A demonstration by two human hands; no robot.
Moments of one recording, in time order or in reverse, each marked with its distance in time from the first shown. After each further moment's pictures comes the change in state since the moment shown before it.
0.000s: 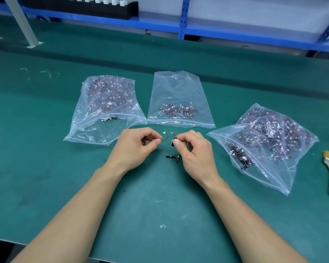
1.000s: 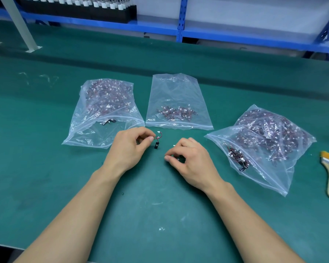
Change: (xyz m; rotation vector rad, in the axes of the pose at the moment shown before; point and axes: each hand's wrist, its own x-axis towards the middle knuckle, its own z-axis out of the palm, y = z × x) left_hand 0.006 -0.008 -0.002 0.105 0.083 0.003; right_hand -0.004 0.006 -0.007 -0.325 -0.193 -0.238
